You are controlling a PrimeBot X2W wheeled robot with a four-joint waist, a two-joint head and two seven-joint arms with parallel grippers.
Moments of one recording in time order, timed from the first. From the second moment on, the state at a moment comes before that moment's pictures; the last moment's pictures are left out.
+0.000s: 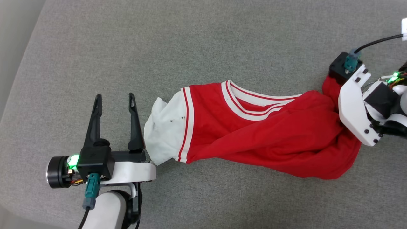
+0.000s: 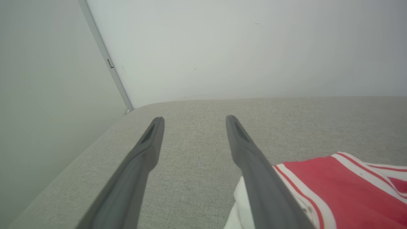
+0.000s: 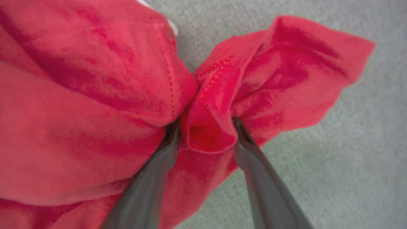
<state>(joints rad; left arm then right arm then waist) -0.22 0.18 -0.25 -0.04 -0.16 0.33 -0.26 -1.09 -0.80 1.16 0.26 0.87 0.13 0.83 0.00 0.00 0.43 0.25</state>
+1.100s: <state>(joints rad) 0.02 0.14 -0.11 0.00 -0.06 0.23 -0.26 -0.62 -1.13 1.05 -0.09 0.87 0.13 0.39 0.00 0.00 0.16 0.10</state>
